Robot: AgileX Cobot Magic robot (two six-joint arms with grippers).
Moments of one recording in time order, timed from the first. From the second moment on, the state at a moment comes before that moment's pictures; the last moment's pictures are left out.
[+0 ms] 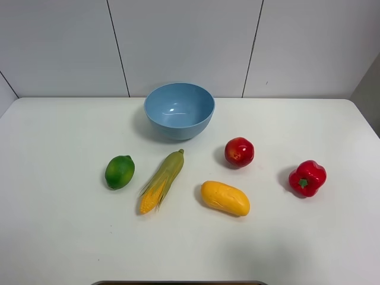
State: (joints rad) left arm -0.02 0.00 -0.44 0.16 1.09 -0.10; right arm -0.03 0.00 -0.56 0.06 1.10 0.00
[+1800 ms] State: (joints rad) left arm -0.02 0.00 -0.44 0.16 1.09 -0.10; right arm -0.03 0.33 -0.82 0.06 1.13 -0.07
